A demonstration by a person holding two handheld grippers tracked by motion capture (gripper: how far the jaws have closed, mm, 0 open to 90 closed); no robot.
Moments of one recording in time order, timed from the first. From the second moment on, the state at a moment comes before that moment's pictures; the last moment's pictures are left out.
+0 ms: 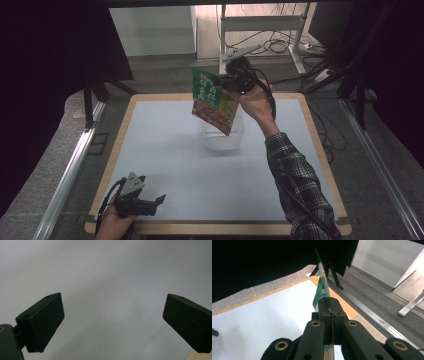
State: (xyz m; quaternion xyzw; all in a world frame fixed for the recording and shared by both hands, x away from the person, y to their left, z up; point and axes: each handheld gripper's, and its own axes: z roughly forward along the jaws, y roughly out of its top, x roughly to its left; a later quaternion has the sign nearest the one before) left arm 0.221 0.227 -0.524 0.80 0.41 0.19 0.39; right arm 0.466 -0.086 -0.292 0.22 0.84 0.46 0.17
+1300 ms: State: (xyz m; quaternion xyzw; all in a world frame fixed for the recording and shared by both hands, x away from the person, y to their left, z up) left arm 0.220 0.226 -0.524 0.80 0.41 0.19 0.38; right arm 0.483 -0.101 -0.347 0.27 0.87 0.39 0.15
